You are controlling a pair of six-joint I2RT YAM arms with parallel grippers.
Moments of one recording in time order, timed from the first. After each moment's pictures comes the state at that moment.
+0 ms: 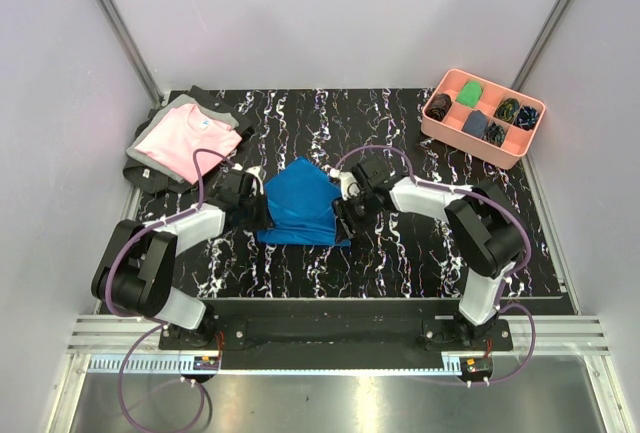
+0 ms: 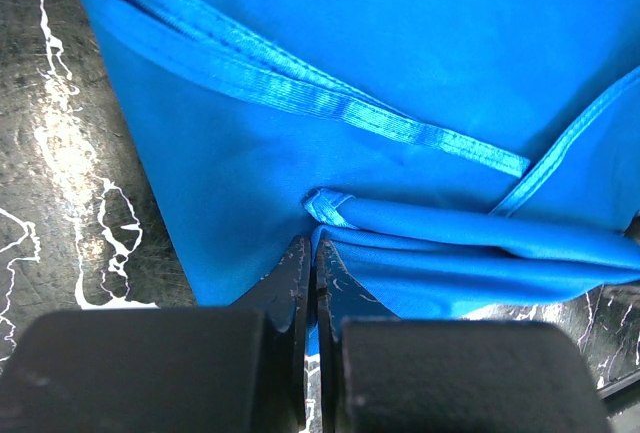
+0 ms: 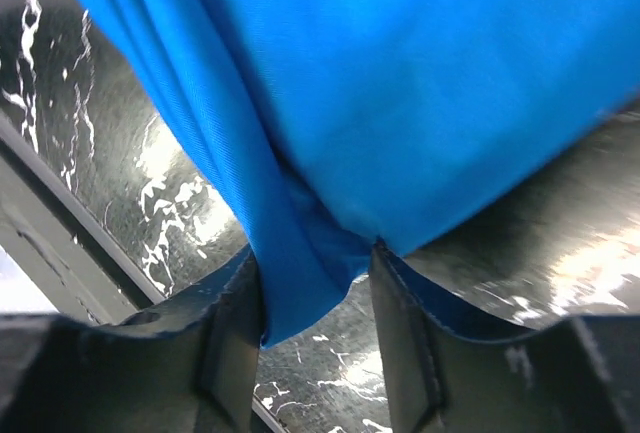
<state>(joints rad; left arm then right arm) -0.32 1.47 0.66 -0.16 0.20 -0.44 0.64 1.82 1.08 -0.38 -0.49 0.13</state>
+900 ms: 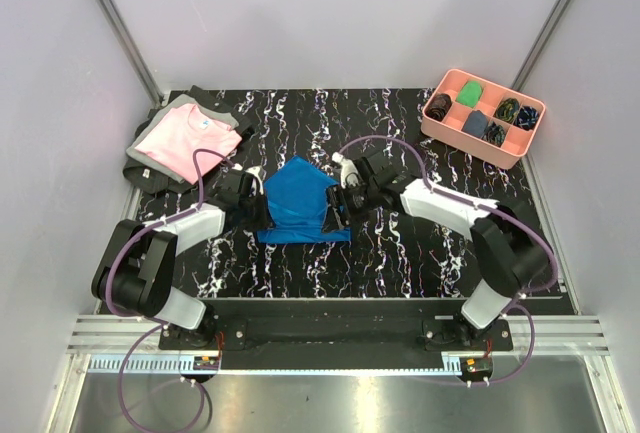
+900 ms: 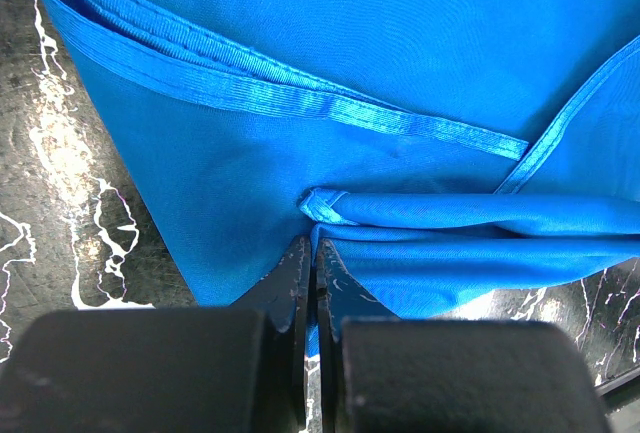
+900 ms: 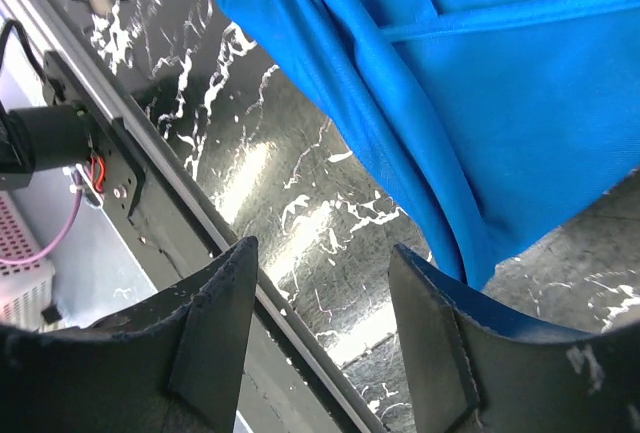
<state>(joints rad) -0.32 1.47 0.66 -0.16 0.21 -0.44 0.65 1.65 1.07 -0.31 -0.54 0.35</state>
